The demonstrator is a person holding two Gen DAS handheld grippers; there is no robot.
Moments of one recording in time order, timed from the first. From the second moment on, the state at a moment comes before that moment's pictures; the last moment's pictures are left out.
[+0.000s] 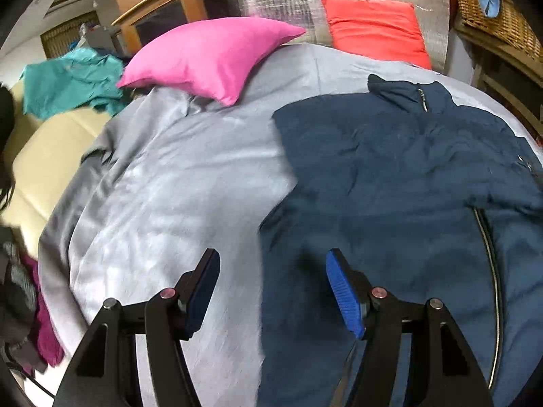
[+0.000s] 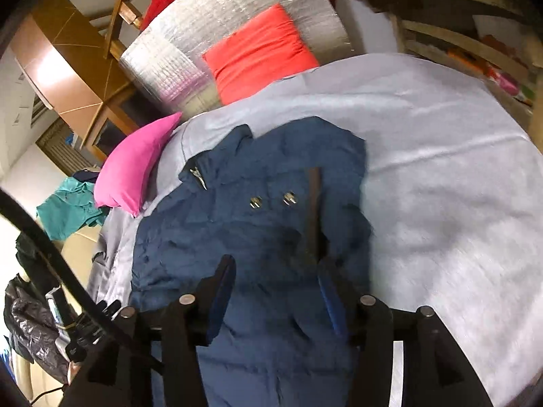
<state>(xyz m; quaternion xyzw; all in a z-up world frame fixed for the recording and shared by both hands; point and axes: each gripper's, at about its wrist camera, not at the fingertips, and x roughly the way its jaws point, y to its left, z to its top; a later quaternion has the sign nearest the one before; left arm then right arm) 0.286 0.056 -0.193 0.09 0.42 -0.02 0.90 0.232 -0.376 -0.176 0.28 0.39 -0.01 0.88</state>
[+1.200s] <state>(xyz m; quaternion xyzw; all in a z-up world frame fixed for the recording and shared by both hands) 0.159 0.141 -0.268 -0.09 0.57 -0.08 0.81 0.081 -0.326 -0.310 0.26 0.60 0.03 0.75</state>
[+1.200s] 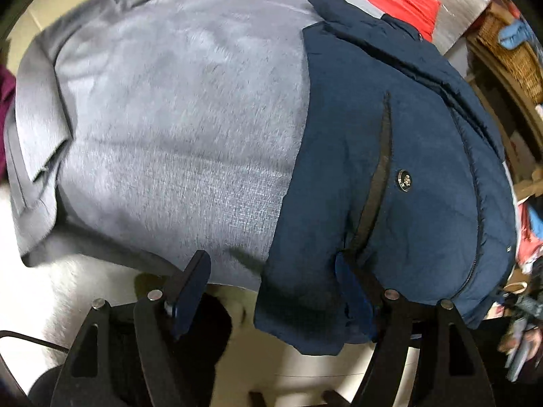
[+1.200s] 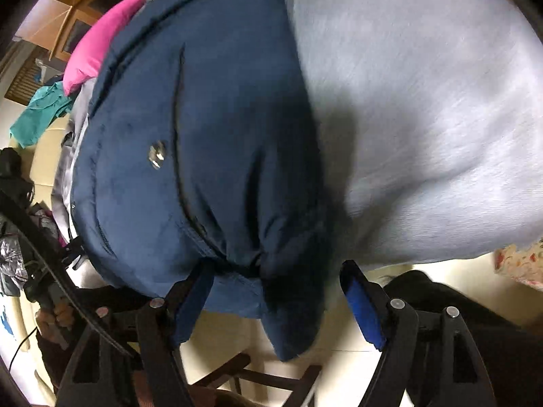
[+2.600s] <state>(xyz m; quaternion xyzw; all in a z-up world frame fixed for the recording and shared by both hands) 0.146 0.117 -0.286 -0.09 0.57 -0.14 0.80 0.061 -0.325 -0.284 0.20 0.59 0.07 0.78</state>
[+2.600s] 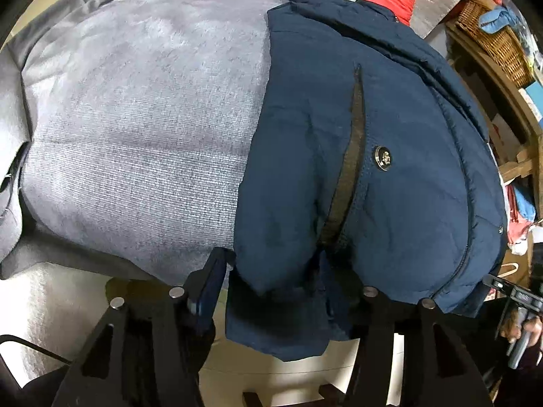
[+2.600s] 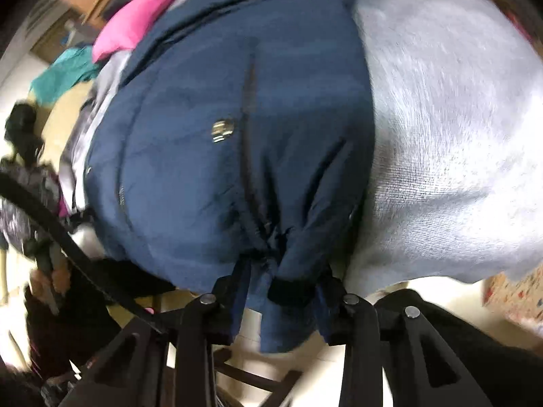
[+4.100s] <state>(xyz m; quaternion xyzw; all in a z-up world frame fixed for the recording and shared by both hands) 0.160 0.097 -0.269 -0.12 0.54 -0.25 0.79 0.066 -0.311 -0.240 0.20 0.52 0.17 0.81</state>
